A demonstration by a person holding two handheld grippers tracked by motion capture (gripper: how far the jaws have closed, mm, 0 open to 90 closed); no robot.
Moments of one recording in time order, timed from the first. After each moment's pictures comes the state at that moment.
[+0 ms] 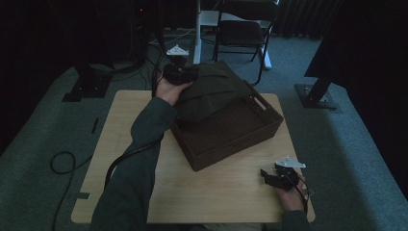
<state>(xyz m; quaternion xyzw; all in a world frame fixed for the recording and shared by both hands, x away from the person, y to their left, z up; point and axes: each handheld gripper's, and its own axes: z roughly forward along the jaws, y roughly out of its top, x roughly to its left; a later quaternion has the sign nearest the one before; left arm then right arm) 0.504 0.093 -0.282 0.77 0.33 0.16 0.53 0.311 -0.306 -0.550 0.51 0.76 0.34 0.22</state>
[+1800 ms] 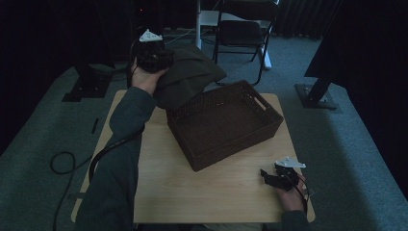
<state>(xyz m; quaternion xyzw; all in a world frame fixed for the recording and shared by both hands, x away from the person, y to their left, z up) 0.502 0.155 -0.247 0.74 0.37 0.25 0.51 0.311 -0.306 -0.550 0.51 0.76 0.34 0.22</state>
